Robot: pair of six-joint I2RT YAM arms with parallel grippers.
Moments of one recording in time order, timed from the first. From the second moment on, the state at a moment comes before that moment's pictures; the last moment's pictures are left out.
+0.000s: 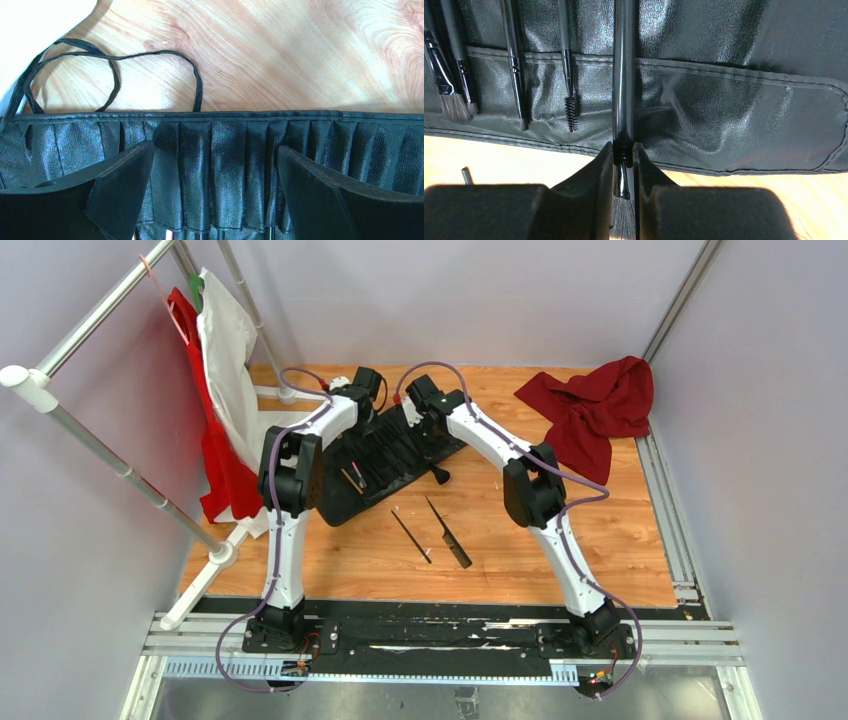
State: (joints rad) left arm -0.27 2.27 1.81 -0.68 -0.51 -0.77; right arm 0.63 2.47 2.26 -0.93 -0.12 -0.07
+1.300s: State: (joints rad) left arm -0.27 2.27 1.81 -0.68 -0.51 -0.77; right arm 0.58 2.30 2.38 -1.02 0.07 -0.11
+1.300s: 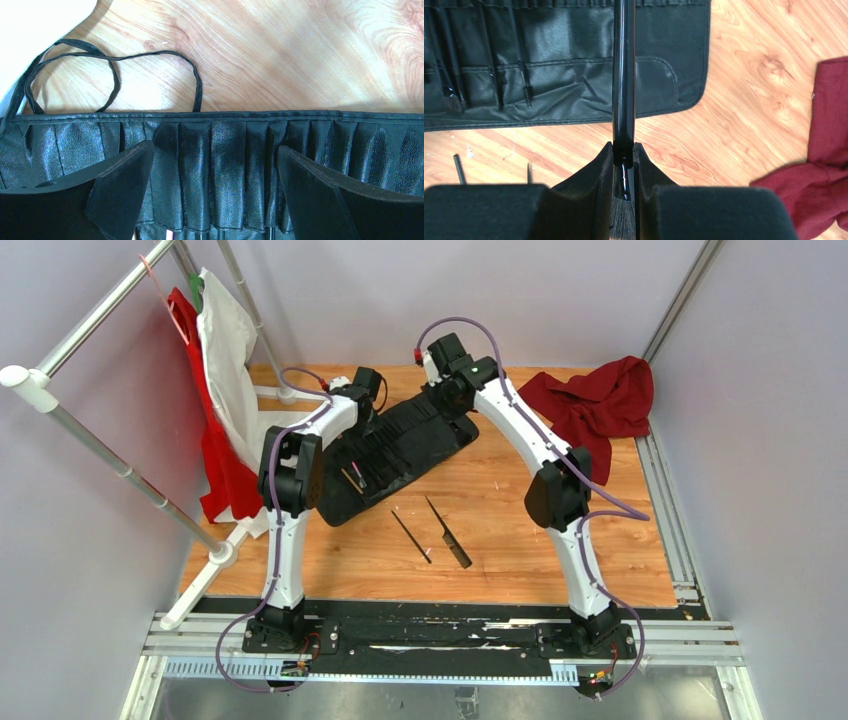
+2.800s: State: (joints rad) left arm -0.27 2.27 1.81 -0.68 -0.51 -0.77; right arm 0.77 2.06 1.86 -0.87 -0.05 -0.01
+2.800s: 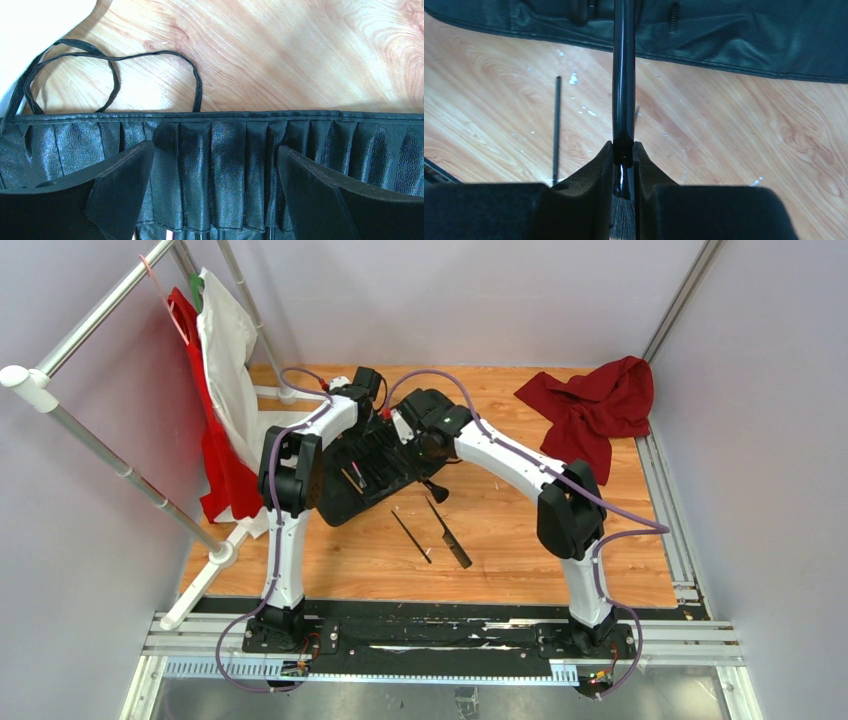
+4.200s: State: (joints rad) left arm -0.26 2.29 1.85 -0.72 -0.46 -0.78; right arm 0.91 1.88 1.52 -0.51 -0.18 0.21
